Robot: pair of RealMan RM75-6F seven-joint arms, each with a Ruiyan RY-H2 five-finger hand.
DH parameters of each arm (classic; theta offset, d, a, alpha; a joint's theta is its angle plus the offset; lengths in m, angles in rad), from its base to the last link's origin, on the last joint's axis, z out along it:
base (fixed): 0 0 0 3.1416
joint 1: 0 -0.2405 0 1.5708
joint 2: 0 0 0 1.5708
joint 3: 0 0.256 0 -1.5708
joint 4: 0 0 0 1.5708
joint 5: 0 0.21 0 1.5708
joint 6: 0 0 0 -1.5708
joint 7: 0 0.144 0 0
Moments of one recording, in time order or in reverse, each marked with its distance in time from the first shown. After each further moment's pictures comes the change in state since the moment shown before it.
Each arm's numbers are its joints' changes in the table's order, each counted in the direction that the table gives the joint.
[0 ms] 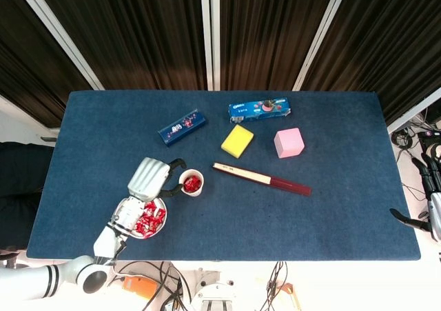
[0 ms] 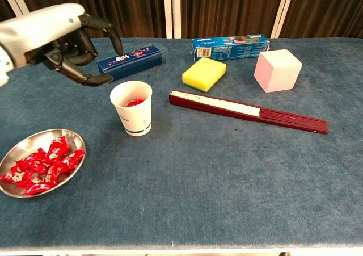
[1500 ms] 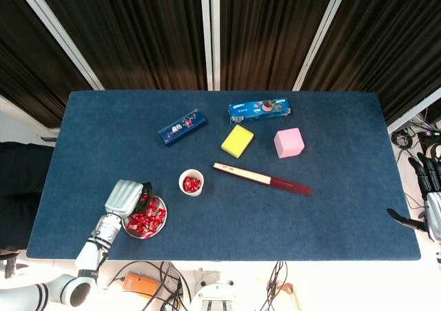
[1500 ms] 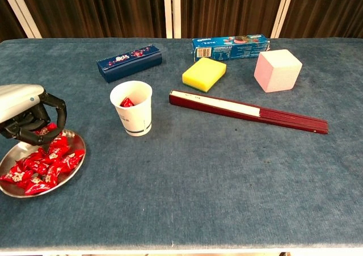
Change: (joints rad) left arm -0.139 -0.048 0.114 0.224 -0.038 0.067 -0.045; right arm -0.004 0.016 -0.003 -0.043 -0.009 0.000 -0.038
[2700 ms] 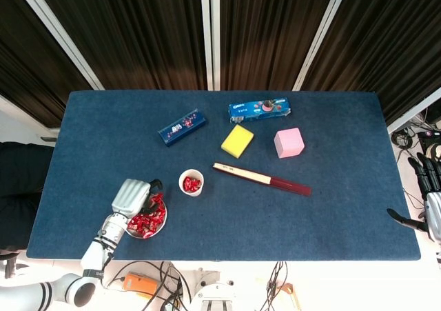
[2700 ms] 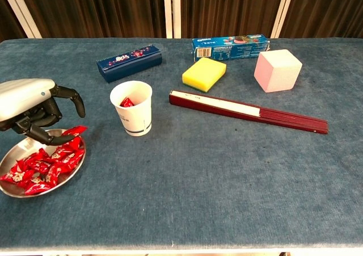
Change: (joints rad) left arm 0.025 -0.011 -0.011 -0.049 -0.016 0.001 0.039; right arm -0.001 -0.004 -0.001 0.010 -0.002 -0.001 0.006
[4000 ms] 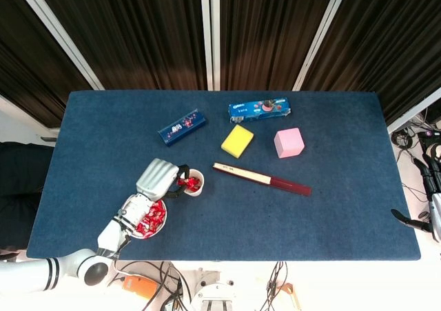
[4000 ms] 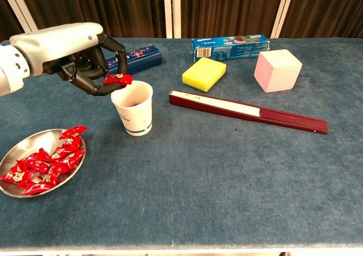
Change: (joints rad) left arm 0.174 0.062 -0.145 -0.169 -0.051 0.112 0.070; right arm 0.005 -0.008 -0.001 0.033 0.019 0.006 0.030
